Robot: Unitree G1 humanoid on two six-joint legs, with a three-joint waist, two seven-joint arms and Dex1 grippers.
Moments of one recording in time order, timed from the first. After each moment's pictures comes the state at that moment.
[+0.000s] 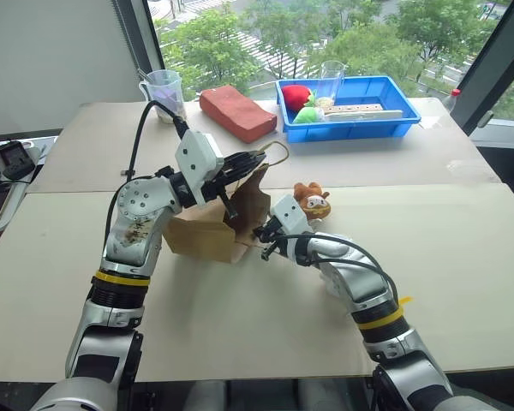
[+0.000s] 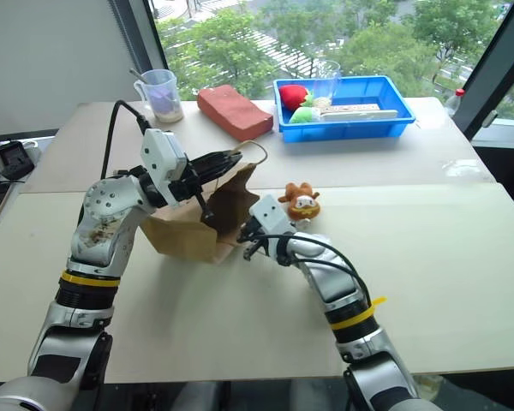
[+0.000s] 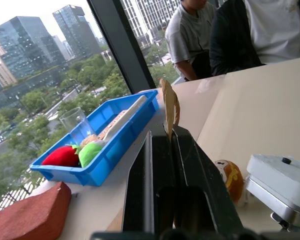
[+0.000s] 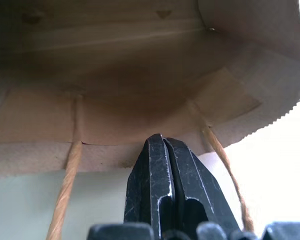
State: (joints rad) left arm -0.67 0.41 -0.06 0.02 -0.26 0.04 -0.88; right arm -0.55 -0.17 0.27 0.00 0.06 0.66 0.57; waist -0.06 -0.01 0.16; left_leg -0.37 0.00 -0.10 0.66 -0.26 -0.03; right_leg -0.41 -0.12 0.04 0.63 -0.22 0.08
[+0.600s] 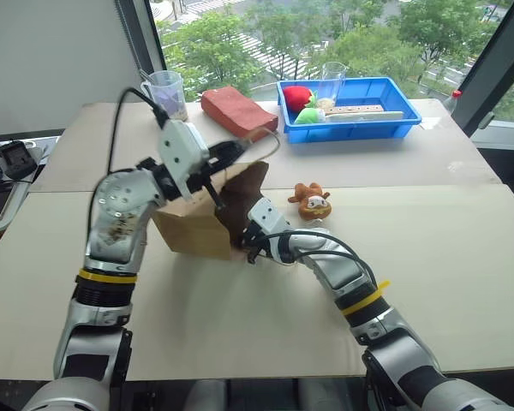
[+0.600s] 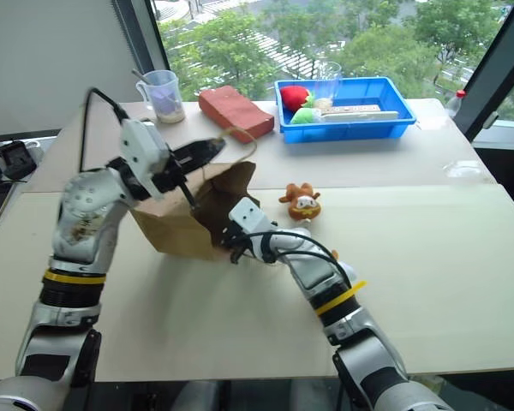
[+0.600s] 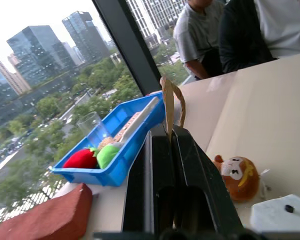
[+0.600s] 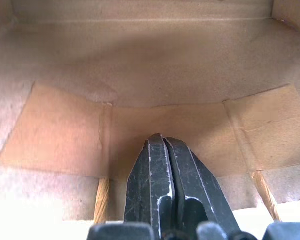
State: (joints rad) left arm -0.72 0.51 0.05 -0.03 -0.21 0.02 -0.76; right arm -0.67 -0.15 0.37 0.23 0.01 0.57 0.62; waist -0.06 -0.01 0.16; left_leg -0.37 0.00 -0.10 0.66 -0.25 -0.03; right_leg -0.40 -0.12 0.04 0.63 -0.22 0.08
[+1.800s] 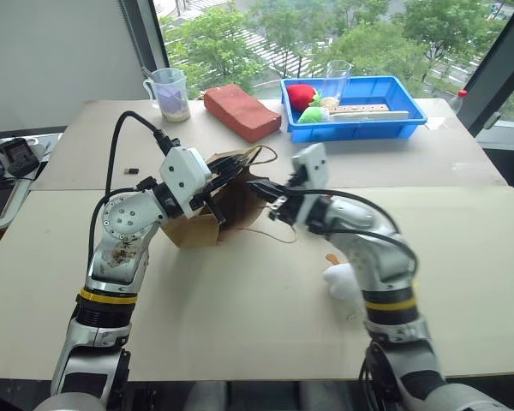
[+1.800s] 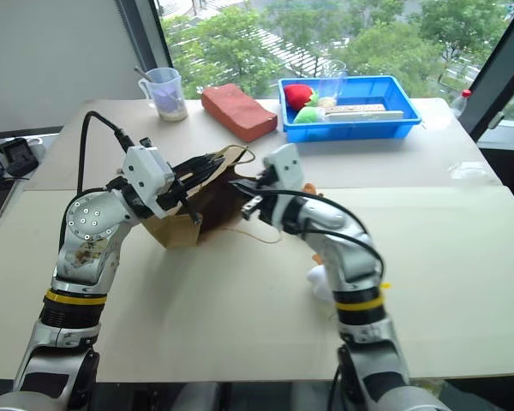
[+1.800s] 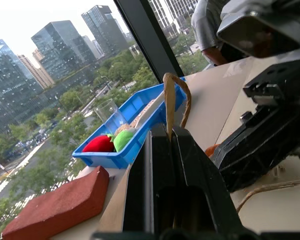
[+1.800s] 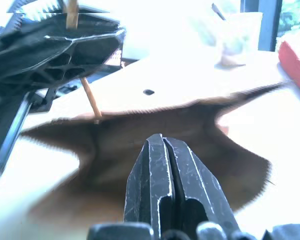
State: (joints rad) left arm -0.55 0.47 -0.02 -0.08 -0.20 -0.03 -0.77; right arm -0.60 -0.25 -0.01 -0.24 0.40 0.79 0.62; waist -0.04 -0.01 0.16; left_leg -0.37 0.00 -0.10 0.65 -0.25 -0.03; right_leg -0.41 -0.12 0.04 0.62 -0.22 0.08
